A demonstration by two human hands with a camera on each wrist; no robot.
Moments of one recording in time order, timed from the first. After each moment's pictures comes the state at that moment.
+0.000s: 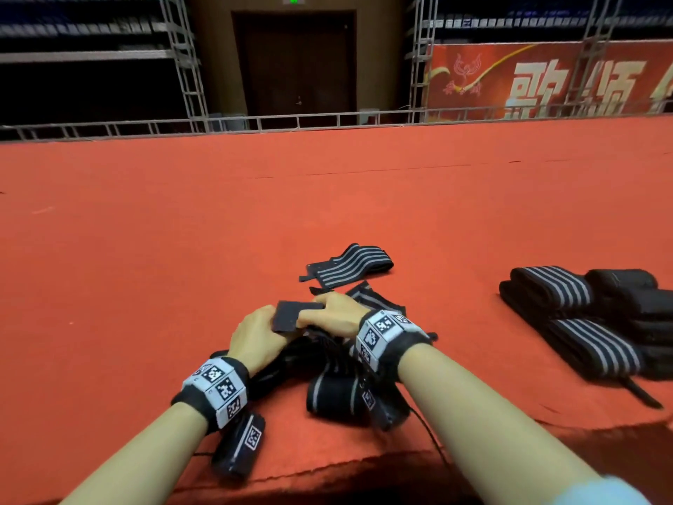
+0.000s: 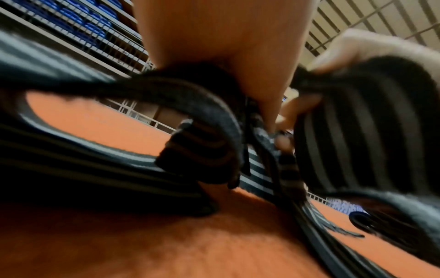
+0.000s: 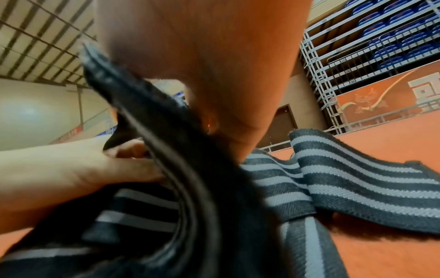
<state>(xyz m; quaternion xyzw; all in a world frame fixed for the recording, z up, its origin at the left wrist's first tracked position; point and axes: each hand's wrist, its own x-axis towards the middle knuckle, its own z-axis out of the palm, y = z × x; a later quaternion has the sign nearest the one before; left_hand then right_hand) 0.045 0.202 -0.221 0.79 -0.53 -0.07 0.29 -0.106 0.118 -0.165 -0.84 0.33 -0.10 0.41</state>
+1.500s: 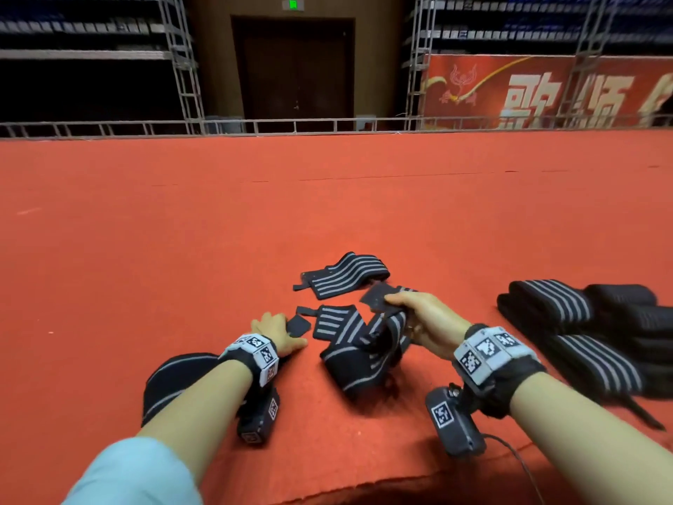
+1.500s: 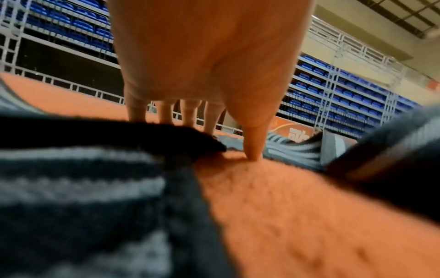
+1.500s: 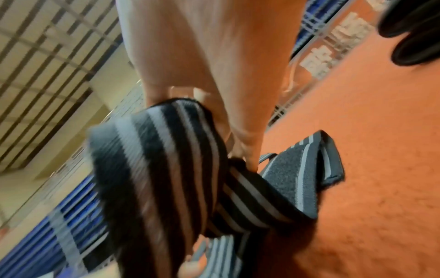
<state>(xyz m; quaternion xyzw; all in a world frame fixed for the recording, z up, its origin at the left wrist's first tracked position) 0.063 0.123 -0.247 0.87 -0.47 -0.11 0.07 -0.199 0.050 -0.178 -0.56 0.37 -0.28 0.68</state>
